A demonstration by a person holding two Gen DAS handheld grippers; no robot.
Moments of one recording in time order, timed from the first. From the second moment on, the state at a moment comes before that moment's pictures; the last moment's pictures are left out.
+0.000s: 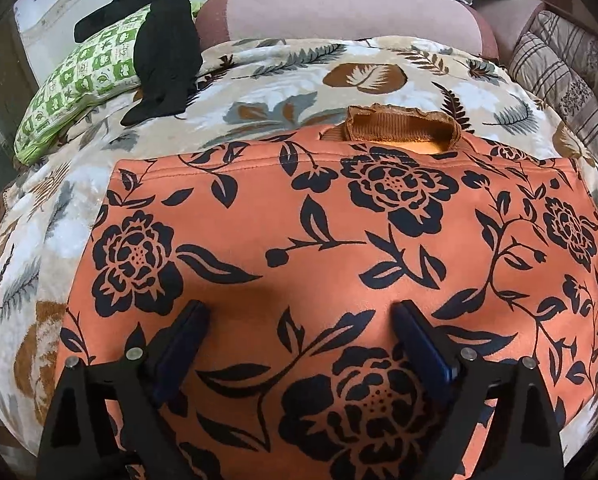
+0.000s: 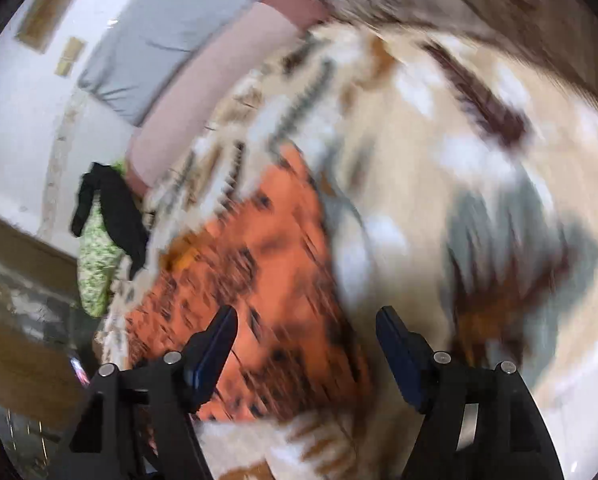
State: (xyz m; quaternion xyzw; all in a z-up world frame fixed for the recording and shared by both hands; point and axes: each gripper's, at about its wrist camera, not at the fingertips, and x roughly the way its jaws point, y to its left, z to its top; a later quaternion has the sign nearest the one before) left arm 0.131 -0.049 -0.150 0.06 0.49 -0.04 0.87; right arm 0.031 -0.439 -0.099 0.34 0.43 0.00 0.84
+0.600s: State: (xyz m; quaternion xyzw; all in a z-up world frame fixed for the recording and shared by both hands) left arm 0.138 -0.046 -0.152 0.05 0.49 -0.04 0.87; right arm 0.182 -0.424 -0.155 0.22 0.54 -0.01 0.81
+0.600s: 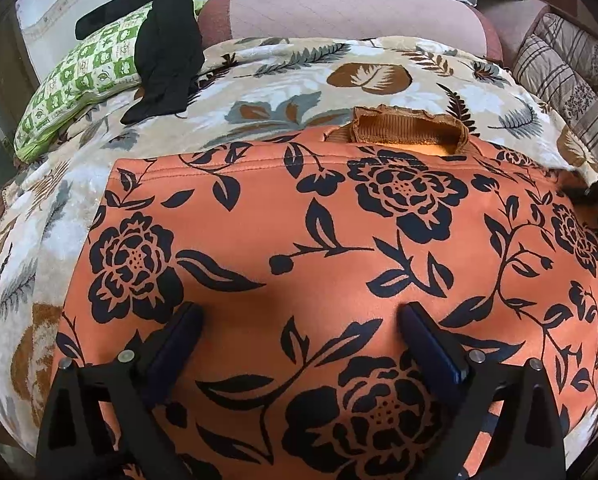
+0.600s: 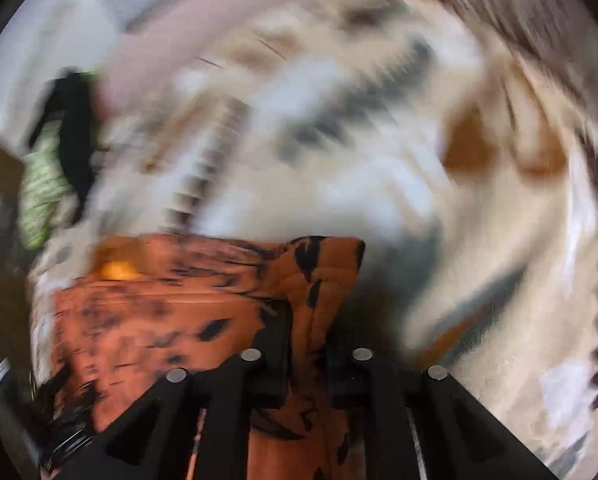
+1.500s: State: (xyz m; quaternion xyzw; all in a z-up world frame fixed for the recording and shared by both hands) left arm 0.067 0.102 -0.139 -0.06 0.52 0.00 0.85; right arm 0.093 -0.373 -0.141 0.30 0.52 0.03 0.80
